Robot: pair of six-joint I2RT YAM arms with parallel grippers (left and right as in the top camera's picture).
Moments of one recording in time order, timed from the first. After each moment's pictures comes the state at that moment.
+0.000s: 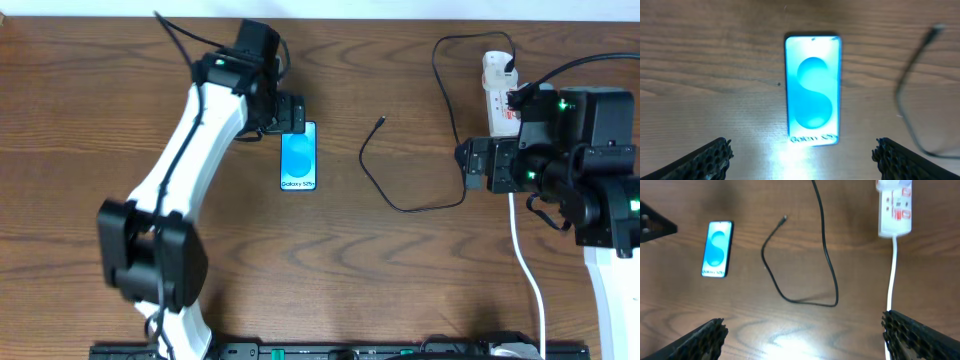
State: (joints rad) left arm -0.28 1.93 1.71 -1.07 0.09 -0.30; right arm 0.07 1.21 1.49 -1.21 -0.16 0.08
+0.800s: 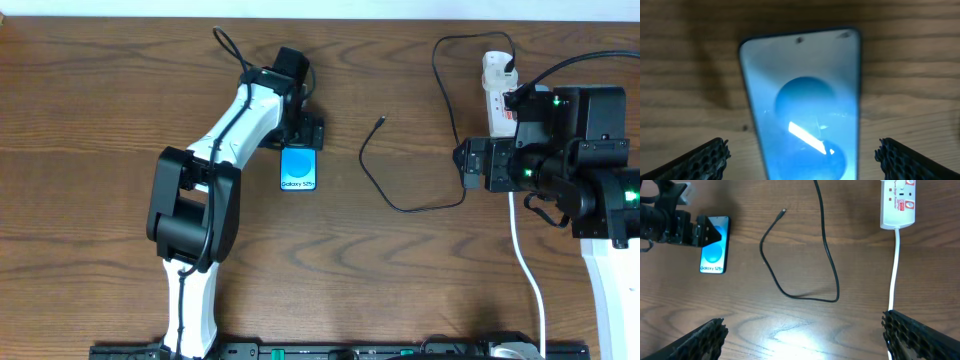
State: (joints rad) left arm -0.34 2.18 1.71 -0.93 0.09 -0.25; right arm 0.07 1.23 1.49 -1.22 -0.16 0.09
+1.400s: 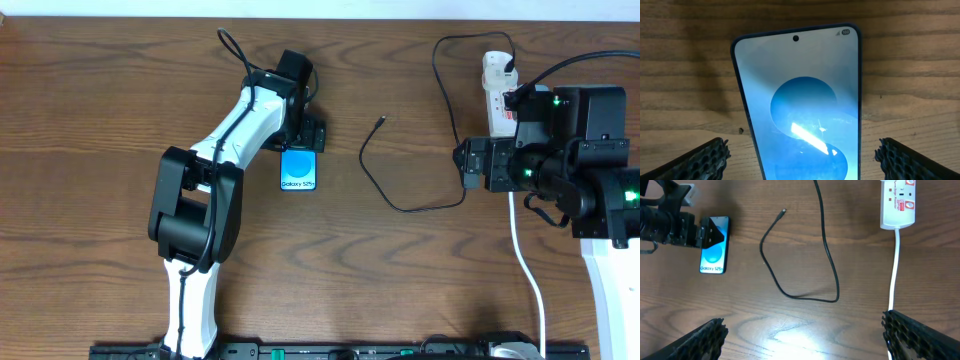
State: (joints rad) left arm -0.35 2.18 1.69 -0.91 0.08 -0.25; right arm 0.07 1.23 1.49 -1.22 -0.16 0.09
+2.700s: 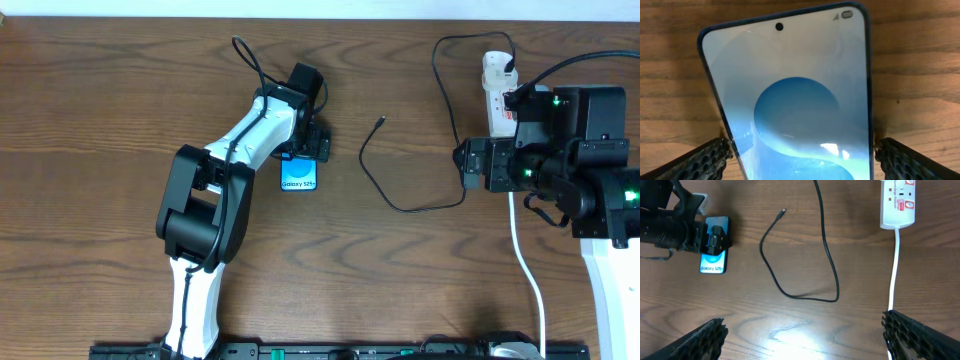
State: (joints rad) left arm -0.39 2.20 1.63 -0.84 0.01 -0.25; right arm 0.07 1.23 1.49 -1.22 -0.16 0.09
